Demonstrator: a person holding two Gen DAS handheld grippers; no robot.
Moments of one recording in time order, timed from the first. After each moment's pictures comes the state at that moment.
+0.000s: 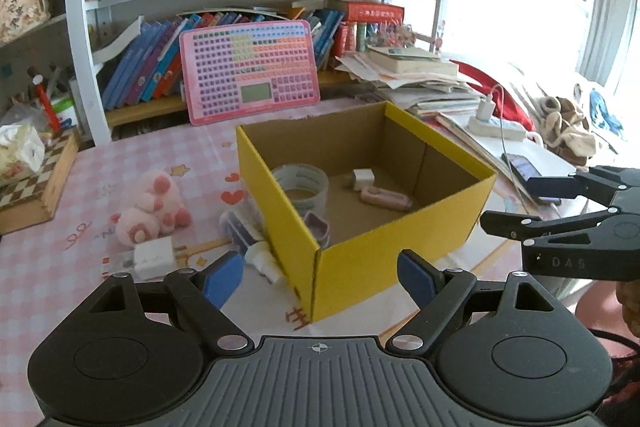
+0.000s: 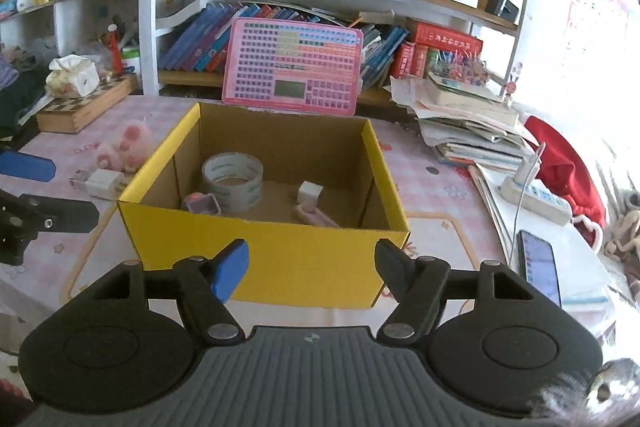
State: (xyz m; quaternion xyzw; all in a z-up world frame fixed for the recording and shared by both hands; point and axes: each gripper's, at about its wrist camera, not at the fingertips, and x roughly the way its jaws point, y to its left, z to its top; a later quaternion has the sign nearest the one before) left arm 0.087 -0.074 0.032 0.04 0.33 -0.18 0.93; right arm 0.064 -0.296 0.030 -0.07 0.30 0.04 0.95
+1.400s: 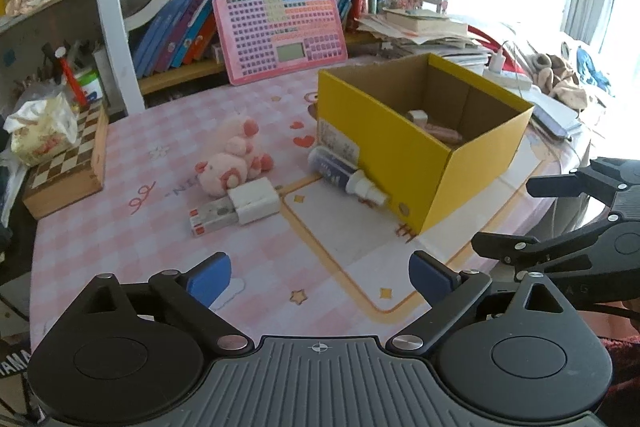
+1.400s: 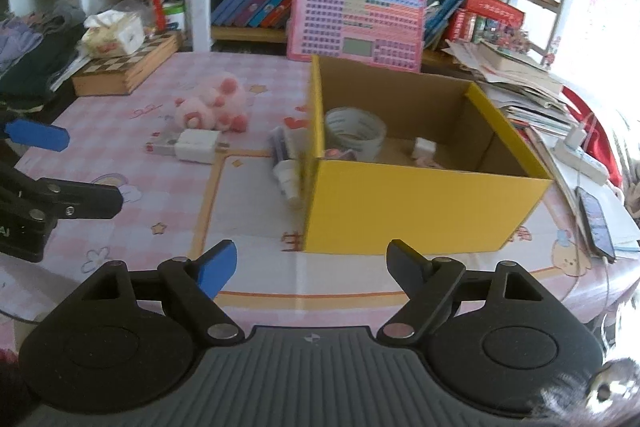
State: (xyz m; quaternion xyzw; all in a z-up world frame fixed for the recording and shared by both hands) left arm 0.086 0.059 0.012 0.08 0.36 -0.21 0.90; right arm 0.048 -0.130 0.006 -0.07 0.36 0.05 0.93
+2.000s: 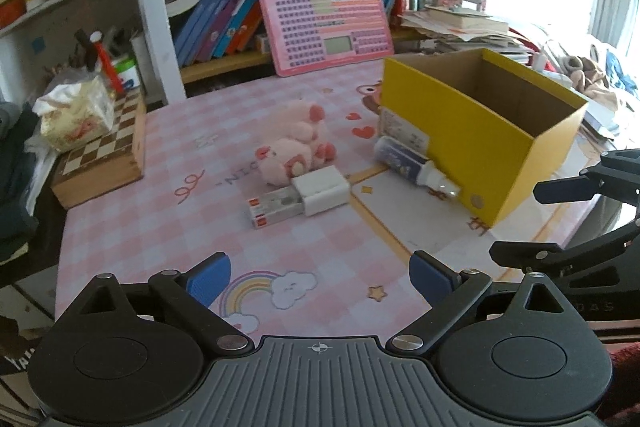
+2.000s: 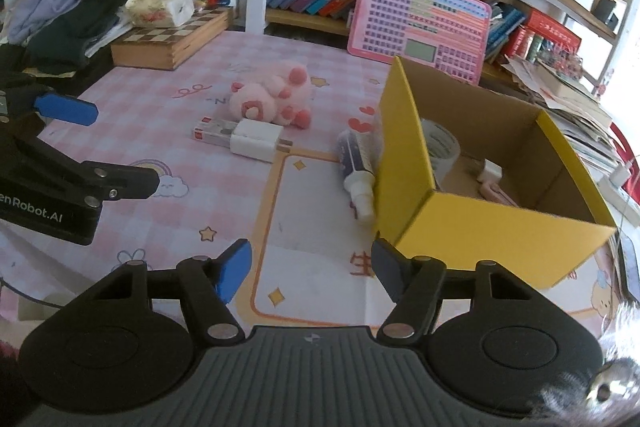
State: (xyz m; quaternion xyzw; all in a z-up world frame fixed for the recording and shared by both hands) left arm 0.113 0.099 -0.014 0.08 0.36 -0.17 0.92; right arm 0.082 -0.074 -0.008 -0.11 0.37 0.10 0.91
